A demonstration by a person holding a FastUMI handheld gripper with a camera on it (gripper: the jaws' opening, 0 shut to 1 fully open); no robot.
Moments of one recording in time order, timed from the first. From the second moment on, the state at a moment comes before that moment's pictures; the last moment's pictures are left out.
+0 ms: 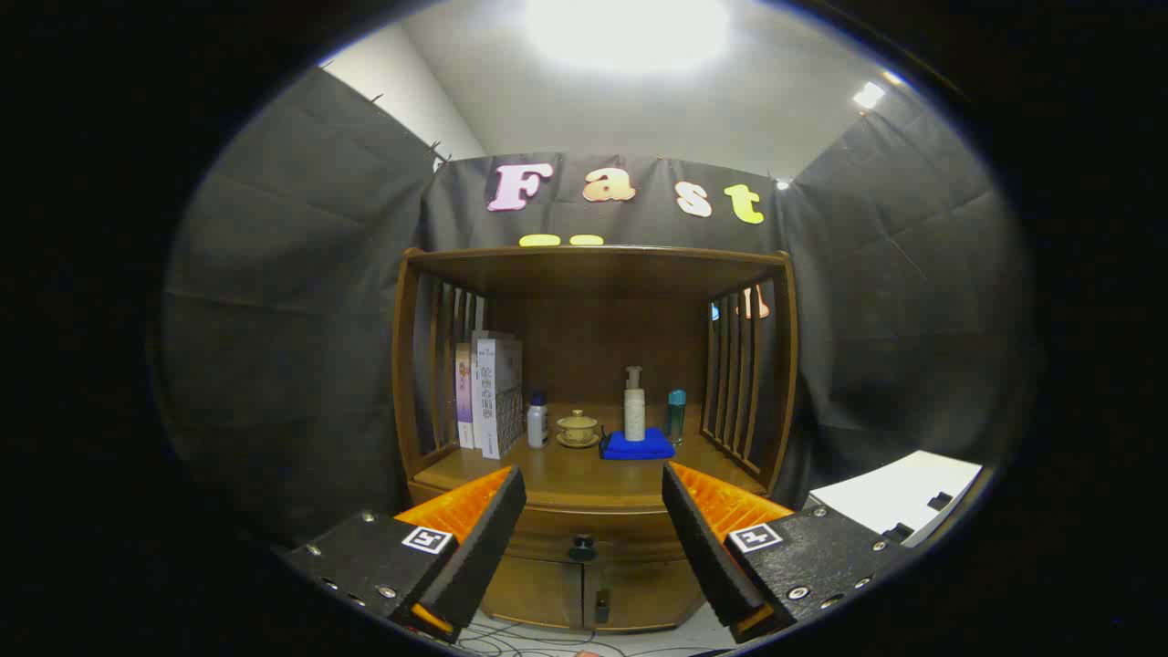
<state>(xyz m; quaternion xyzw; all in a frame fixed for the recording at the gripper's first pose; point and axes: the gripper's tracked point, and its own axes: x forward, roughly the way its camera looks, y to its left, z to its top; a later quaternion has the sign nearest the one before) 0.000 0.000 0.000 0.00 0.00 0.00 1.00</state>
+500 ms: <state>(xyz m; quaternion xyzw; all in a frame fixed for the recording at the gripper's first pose) 0.012 -0.016 0.007 0.00 0.02 -0.03 1.00</state>
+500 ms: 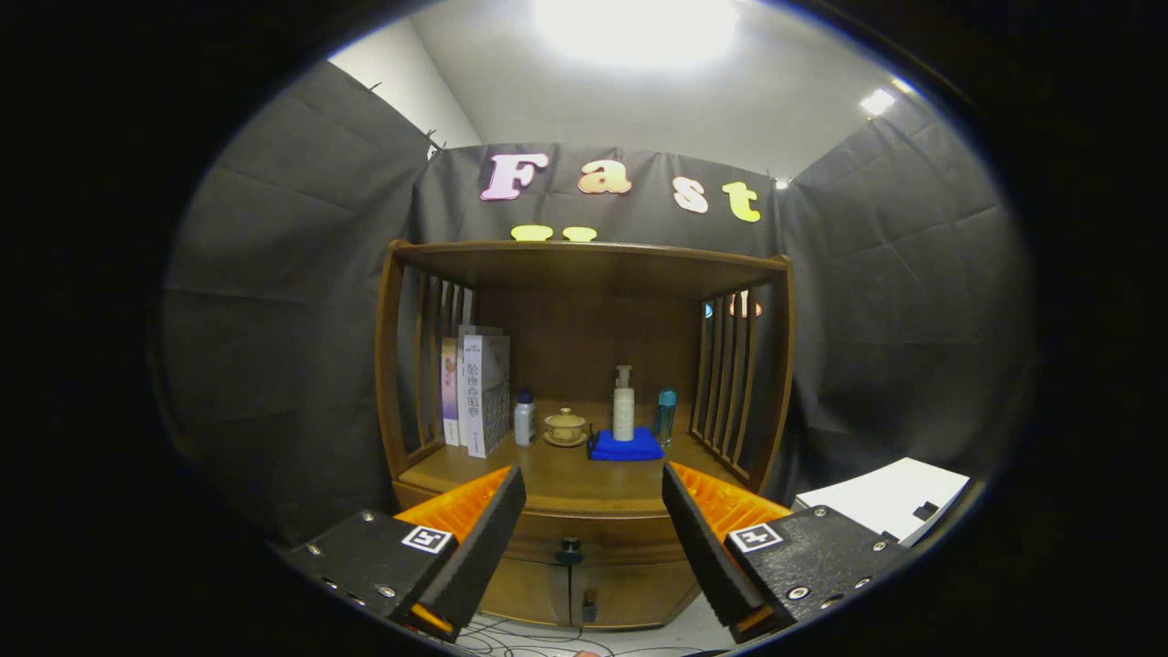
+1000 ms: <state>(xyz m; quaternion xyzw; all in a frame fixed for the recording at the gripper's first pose) 0.008 -0.008 0.013 0.03 0.01 -0.02 1.00</state>
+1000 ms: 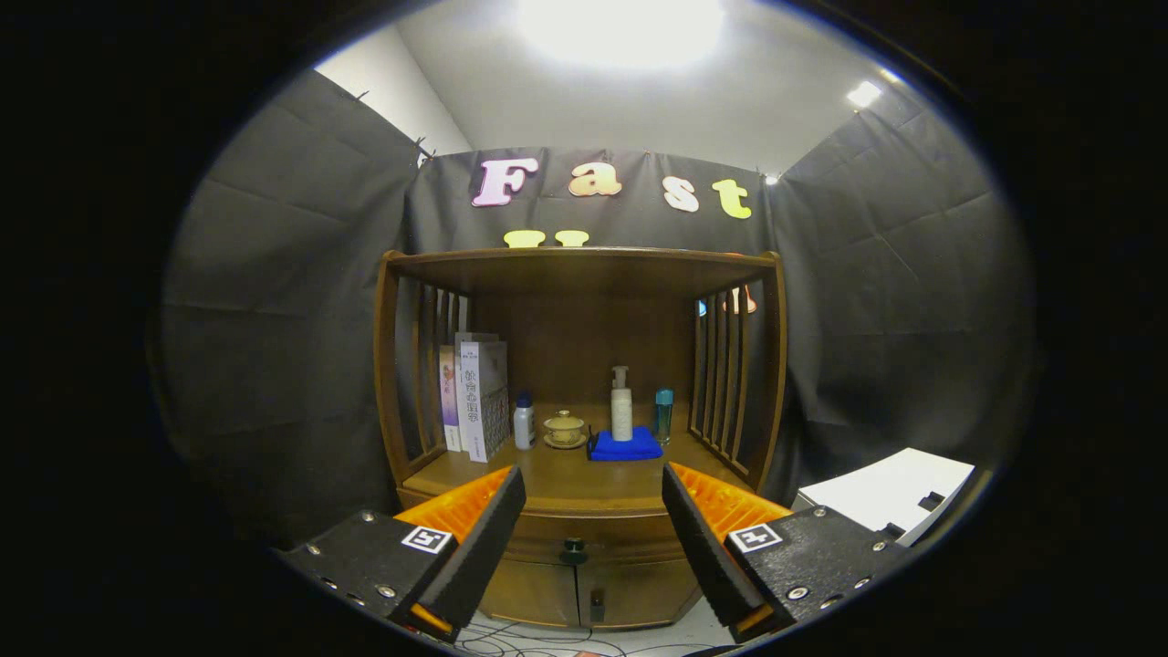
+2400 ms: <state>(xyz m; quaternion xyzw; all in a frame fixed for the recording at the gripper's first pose) 0.024 0.003 -0.006 0.03 0.00 0.00 1.00</state>
